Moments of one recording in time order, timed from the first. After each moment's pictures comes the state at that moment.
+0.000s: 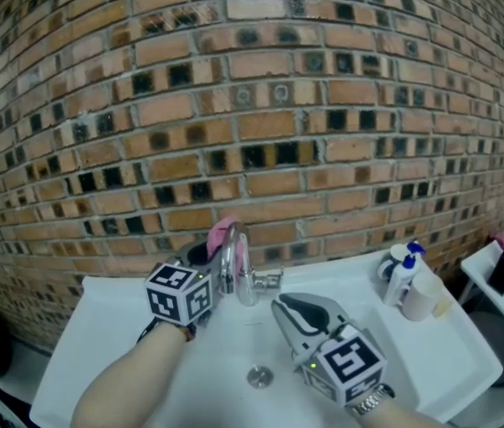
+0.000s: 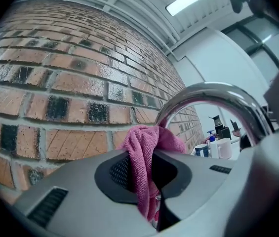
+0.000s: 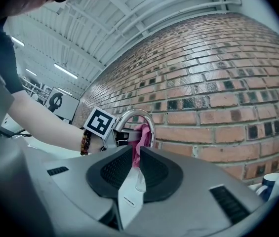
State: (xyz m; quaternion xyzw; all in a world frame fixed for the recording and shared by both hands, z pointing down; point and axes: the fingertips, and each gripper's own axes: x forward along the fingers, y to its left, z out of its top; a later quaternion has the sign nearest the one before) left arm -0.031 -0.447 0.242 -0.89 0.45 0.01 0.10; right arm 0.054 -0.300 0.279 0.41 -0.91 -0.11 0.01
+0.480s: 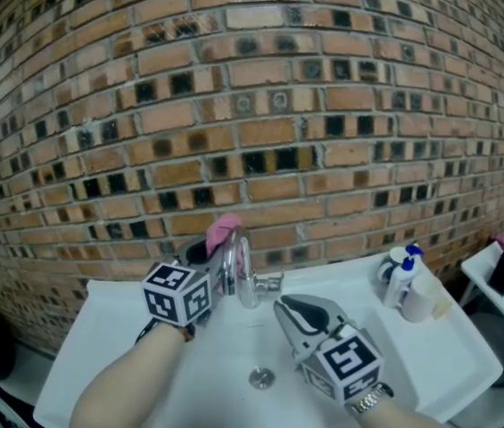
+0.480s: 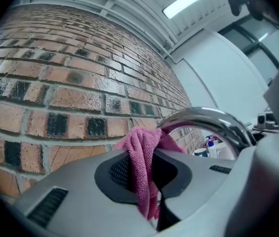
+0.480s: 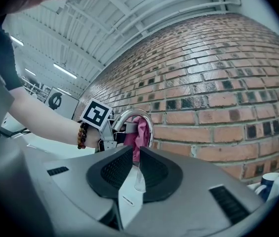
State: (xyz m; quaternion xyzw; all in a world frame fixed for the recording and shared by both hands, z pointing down) left arm -0.030 -0.433 0.218 -0.88 0.45 0.02 0.12; right arm 0.057 -0.303 0.280 0.41 -0.91 -0.11 0.01
